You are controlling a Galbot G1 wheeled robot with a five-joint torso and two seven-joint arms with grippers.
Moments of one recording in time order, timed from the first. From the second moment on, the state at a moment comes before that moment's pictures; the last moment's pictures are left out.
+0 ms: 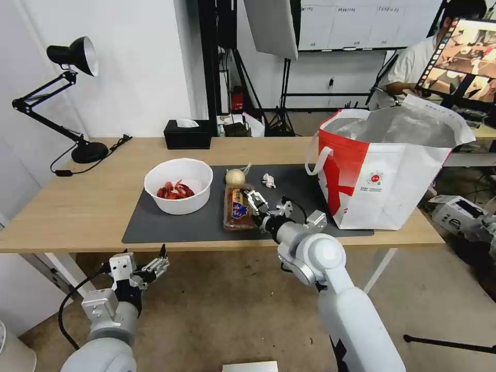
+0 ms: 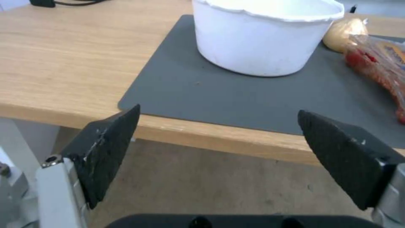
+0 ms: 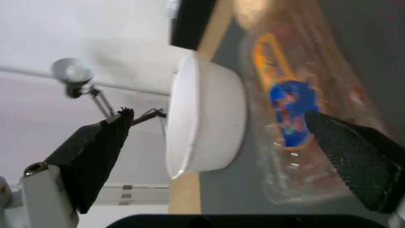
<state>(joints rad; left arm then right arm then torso) 1.68 -1.27 -0.57 -2.33 -0.40 0.36 -0.35 -0.94 1.41 0.19 1.97 1.63 -0.33 0.62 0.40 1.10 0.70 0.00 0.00</state>
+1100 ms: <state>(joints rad) 1.68 -1.24 -0.58 -2.34 -0.44 0.28 -0.26 -0.39 1.14 -0.29 1.40 0.69 -0.22 -0.24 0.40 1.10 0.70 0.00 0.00</state>
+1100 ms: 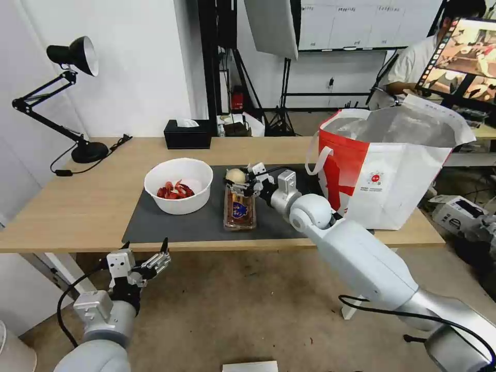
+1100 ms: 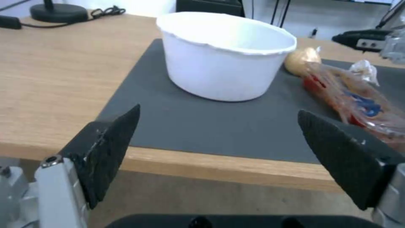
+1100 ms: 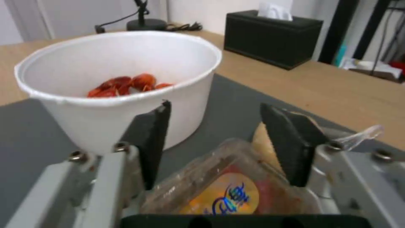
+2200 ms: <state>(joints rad) 1.36 -0.88 -0.52 -2.28 -1.30 0.43 -0.37 -0.37 1.10 -0.30 1.30 0.67 -0.26 -0.37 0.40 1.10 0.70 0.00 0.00</state>
